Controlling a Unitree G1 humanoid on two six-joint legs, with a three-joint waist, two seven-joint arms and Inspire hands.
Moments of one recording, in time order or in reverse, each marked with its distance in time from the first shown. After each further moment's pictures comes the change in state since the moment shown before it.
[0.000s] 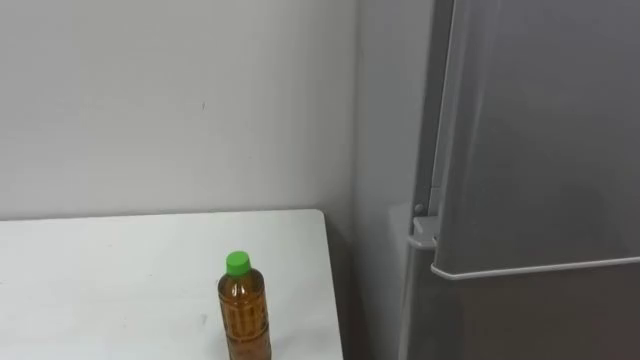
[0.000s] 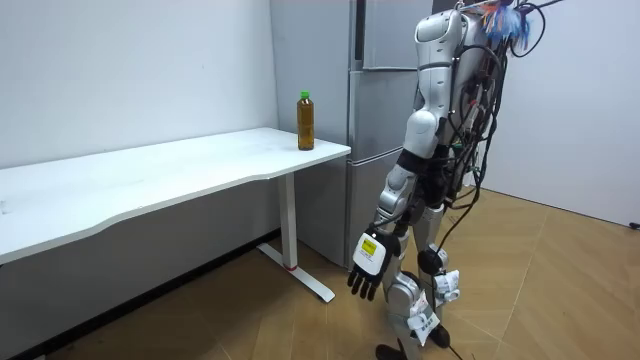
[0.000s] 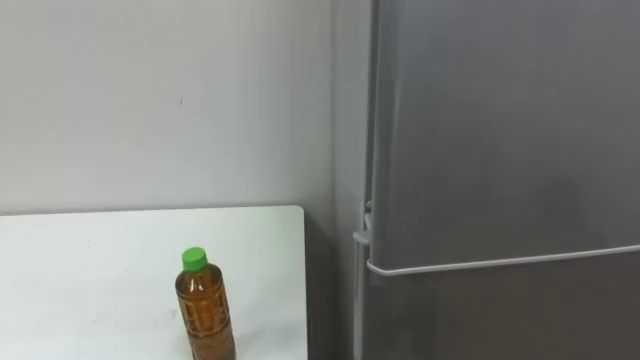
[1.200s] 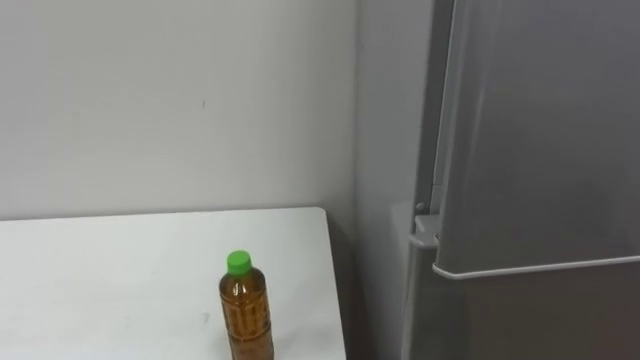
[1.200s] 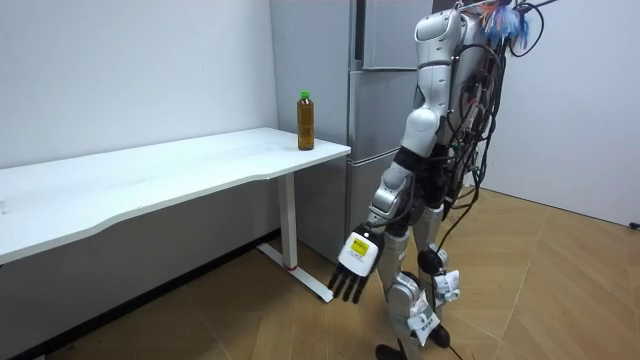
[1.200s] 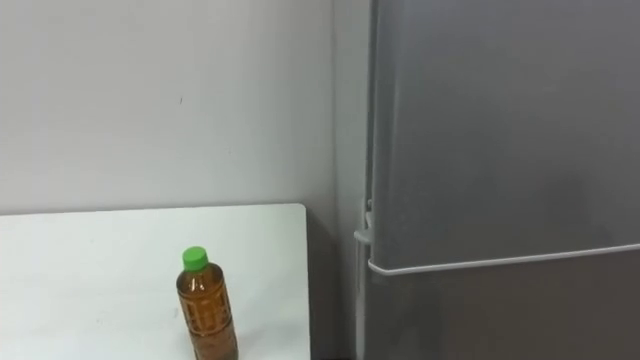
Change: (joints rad) left arm -0.002 0.024 0.194 -0.160 -0.183 -0.027 0.120; right arm 0.000 -0.017 -0.053 0.004 -0.090 0.003 -0.010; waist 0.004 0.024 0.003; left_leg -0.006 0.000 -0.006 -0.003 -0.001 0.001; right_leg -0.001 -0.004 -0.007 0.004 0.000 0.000
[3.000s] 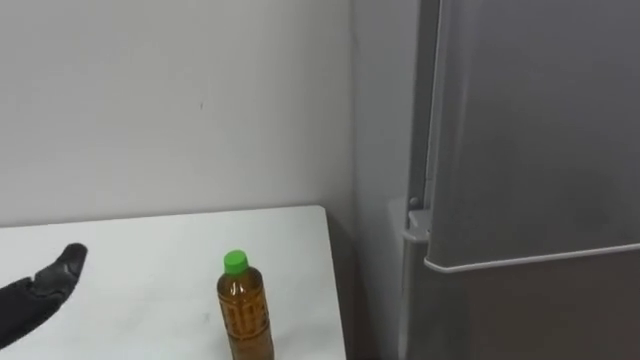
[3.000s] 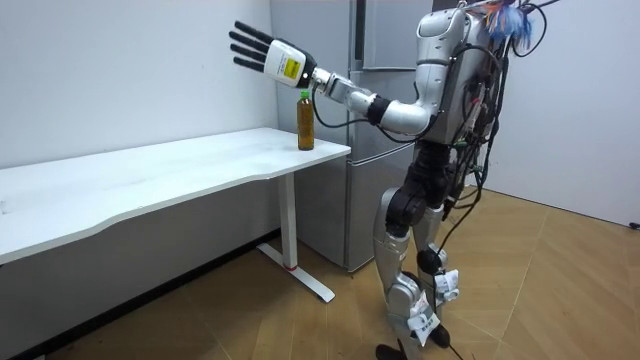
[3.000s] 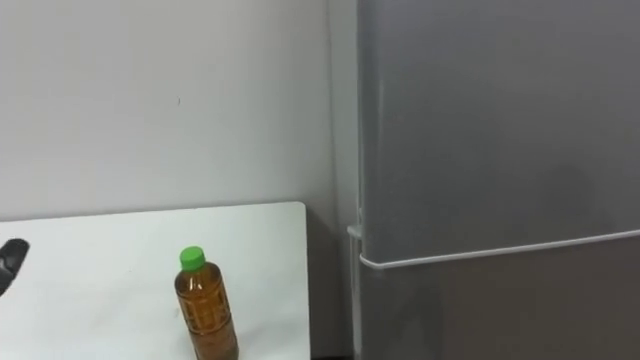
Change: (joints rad) left arm -0.169 0.015 -0.049 -1.342 -0.213 -0.204 0.168; right arm 0.021 0.015 -0.026 -0.036 -0.076 -0.057 -0.012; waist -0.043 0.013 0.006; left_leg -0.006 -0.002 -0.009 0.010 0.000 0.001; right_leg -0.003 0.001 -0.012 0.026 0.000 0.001
